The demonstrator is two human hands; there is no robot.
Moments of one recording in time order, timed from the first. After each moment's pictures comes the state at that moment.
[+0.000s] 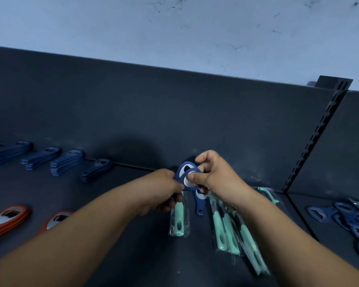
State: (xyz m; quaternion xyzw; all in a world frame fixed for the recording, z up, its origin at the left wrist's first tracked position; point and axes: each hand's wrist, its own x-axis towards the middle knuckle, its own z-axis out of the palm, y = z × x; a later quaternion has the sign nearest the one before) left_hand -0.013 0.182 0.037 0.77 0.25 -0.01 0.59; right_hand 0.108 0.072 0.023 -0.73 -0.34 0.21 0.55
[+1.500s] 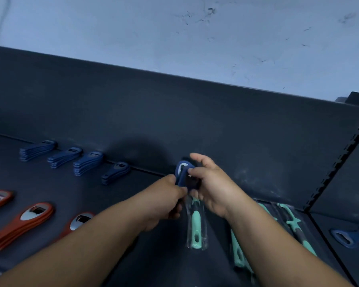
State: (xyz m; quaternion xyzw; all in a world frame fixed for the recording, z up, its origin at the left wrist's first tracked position) left_hand -0.036 0.196 0.032 0.70 0.24 0.08 0.67; right_hand 0.076 0.126 0.032 -0.62 -0.22 0.34 0.68
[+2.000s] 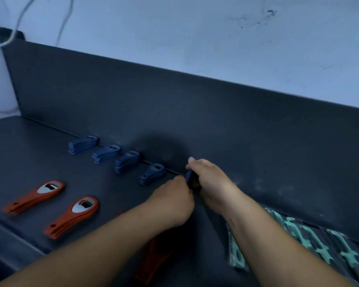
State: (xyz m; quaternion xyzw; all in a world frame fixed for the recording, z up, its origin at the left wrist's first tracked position) left_hand -0.065 0.251 0.029 0.89 0.33 0.07 0.31; right_hand 0.038 0.210 0.031 -0.68 -0.26 0.34 0.60
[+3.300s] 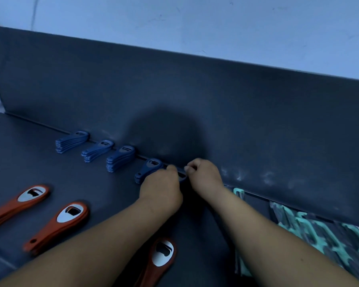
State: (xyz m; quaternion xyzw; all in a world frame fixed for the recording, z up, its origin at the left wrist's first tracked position) left_hand -0.035 0.295 -0.010 0.92 0.36 0.11 0.12; right_hand 0.084 0.250 -0.019 -0.85 -0.37 0.10 0.36
